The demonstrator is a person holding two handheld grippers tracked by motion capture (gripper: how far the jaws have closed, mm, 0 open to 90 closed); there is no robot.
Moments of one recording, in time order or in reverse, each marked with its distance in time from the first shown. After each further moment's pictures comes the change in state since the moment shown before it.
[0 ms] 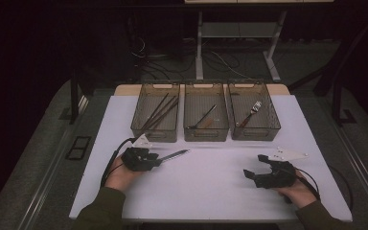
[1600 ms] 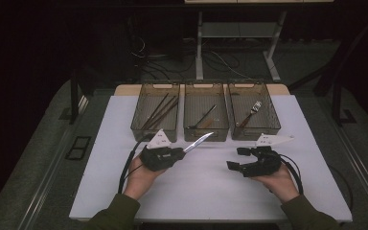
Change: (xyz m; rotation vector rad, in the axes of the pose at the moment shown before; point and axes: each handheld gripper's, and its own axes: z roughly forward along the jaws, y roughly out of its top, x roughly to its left) left arm -0.069 0.062 -0.001 -0.243 -0.033 0.059; right arm 0.016 0.053 0.022 -0.030 0.265 0.055
